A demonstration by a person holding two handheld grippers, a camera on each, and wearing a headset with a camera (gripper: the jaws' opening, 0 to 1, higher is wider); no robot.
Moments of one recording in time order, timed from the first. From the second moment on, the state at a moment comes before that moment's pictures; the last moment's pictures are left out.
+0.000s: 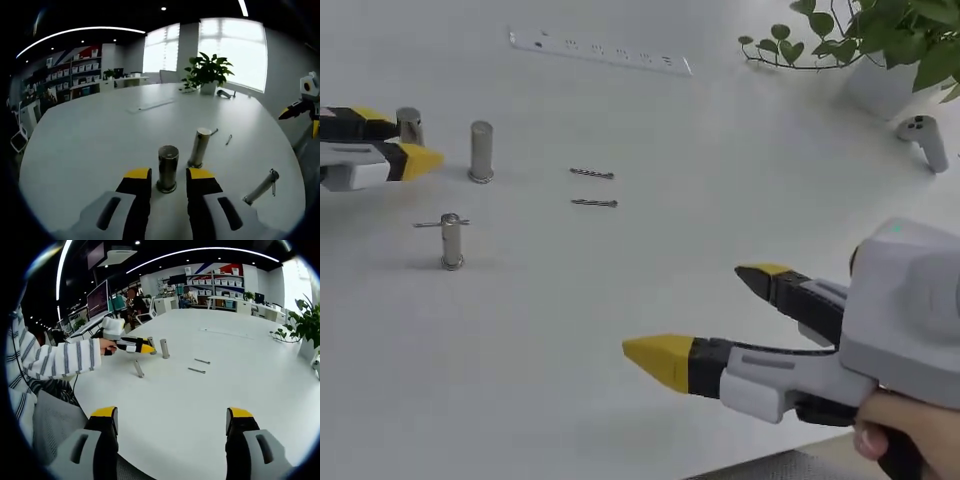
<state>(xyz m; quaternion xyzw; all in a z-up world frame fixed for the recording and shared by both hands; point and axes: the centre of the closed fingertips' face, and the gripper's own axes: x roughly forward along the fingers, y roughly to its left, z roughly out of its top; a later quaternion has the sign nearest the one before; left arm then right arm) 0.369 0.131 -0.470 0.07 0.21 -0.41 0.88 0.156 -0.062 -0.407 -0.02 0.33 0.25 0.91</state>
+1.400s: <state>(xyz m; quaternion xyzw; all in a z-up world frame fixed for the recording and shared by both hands) 0.297 0.141 -0.418 0.08 0.21 -0.43 0.87 0.158 -0.054 -0.395 -0.02 0.29 0.26 0.92</state>
